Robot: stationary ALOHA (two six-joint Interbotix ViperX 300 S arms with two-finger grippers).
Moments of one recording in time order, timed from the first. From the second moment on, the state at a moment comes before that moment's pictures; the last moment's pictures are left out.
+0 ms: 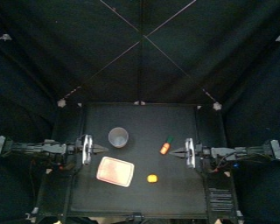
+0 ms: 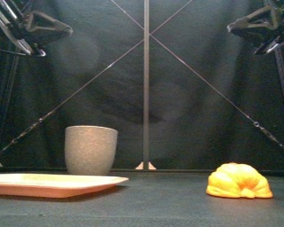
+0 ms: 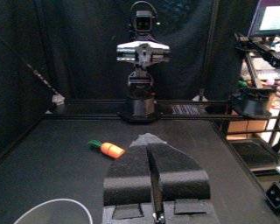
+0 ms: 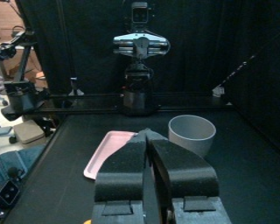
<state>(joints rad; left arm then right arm) 0.00 -0.96 1.19 0.00 -0.29 0.00 0.00 -0.97 1.17 0.00 -0.29 0.00</state>
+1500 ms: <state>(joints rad) 0.09 -0.96 1.21 0.05 -0.29 0.01 -0.27 -0.54 1.26 0.46 -0.08 0.48</state>
